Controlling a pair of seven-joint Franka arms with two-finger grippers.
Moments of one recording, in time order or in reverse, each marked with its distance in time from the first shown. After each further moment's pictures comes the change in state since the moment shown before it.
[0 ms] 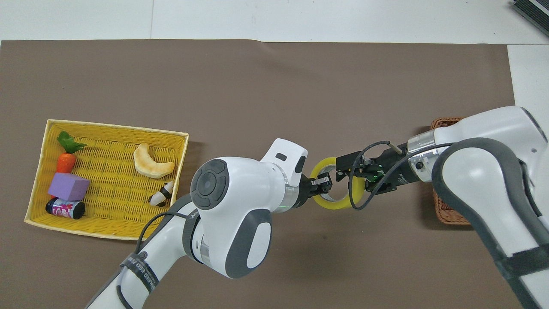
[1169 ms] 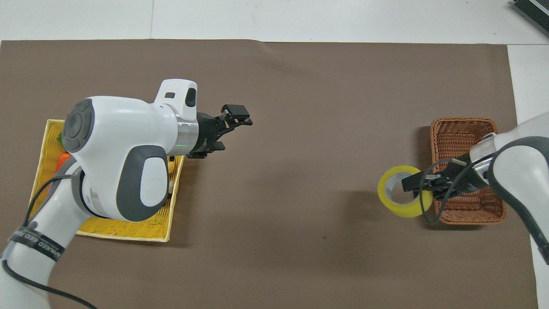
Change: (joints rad) left arm 0.328 -0.062 0.045 0.014 0.176 -0.111 -0.058; right arm -0.273 0.000 -0.018 -0.005 -0.411 -0.148 -0.279
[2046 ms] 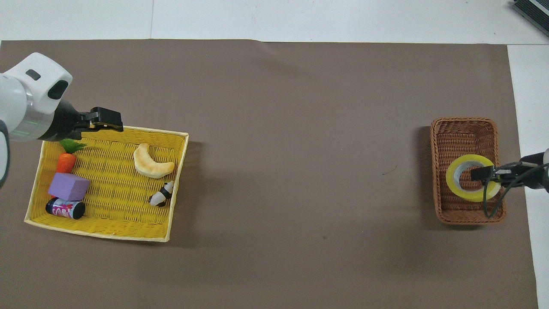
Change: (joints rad) left arm 0.315 -0.106 0.002 0.145 0.423 -0.476 0.513; right arm -0.230 0.062 -0.004 -0.007 -0.148 0.264 -0.193
